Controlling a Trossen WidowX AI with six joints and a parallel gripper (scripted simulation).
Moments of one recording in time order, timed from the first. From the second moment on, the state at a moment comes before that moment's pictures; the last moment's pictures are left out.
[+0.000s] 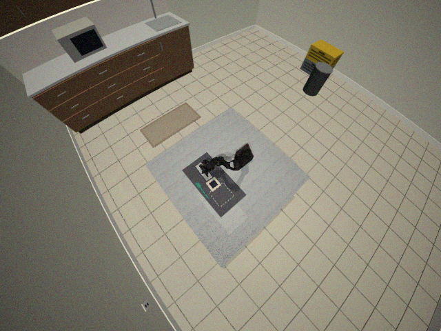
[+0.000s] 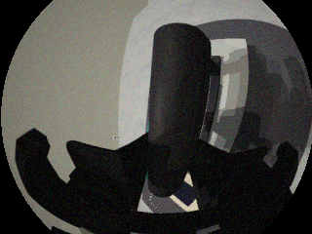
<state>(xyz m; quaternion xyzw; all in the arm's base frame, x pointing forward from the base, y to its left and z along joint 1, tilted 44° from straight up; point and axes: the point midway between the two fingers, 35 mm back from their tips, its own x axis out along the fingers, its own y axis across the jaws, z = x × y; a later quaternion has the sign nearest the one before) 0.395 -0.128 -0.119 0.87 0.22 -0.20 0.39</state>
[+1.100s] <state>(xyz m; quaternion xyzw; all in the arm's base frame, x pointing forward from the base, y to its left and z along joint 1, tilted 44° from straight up) 0.402 -0.102 -0.106 0.87 0.21 -0.21 0.39</state>
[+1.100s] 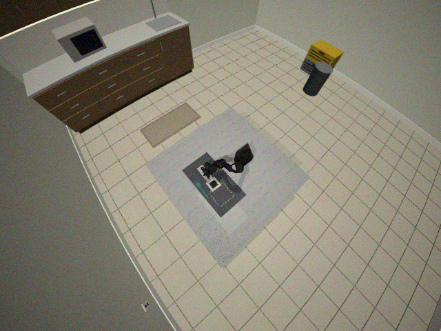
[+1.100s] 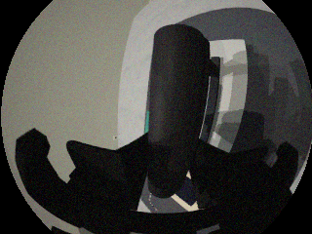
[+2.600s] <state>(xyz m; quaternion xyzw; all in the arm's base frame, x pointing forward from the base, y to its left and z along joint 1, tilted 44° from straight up) 0.403 -0.096 -0.025 0.89 0.22 -0.18 0.34</state>
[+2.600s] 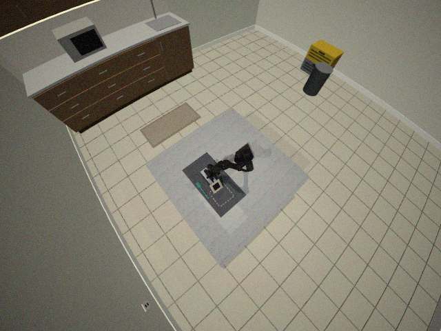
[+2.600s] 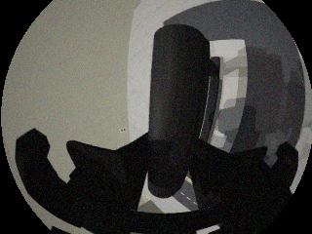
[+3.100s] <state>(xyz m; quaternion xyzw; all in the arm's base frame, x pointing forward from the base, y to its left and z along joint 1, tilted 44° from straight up) 0.413 -0.060 0.016 0.89 0.22 -0.18 0.35</state>
